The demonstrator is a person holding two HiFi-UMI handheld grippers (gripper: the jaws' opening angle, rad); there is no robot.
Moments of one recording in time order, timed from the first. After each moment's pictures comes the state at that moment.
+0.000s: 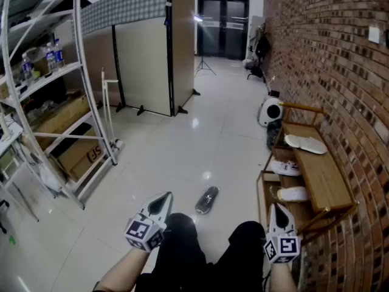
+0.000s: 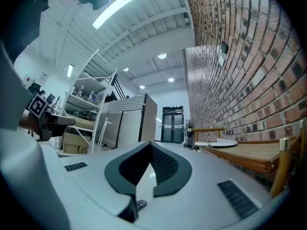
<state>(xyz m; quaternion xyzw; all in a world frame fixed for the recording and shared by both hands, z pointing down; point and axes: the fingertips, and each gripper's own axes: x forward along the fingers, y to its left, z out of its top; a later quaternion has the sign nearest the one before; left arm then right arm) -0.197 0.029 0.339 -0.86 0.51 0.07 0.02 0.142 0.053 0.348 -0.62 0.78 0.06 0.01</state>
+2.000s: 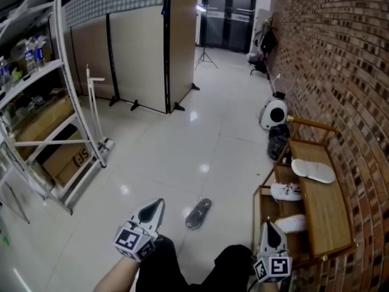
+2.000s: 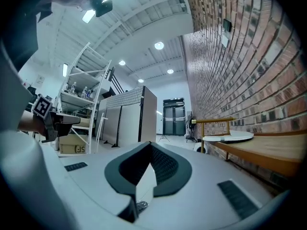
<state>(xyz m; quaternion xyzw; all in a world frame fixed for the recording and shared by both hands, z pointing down) -0.189 -0.108 0.329 -0.86 0.51 0.06 0.01 0.142 -0.069 0.350 -0.60 0.80 0.02 -0.01</state>
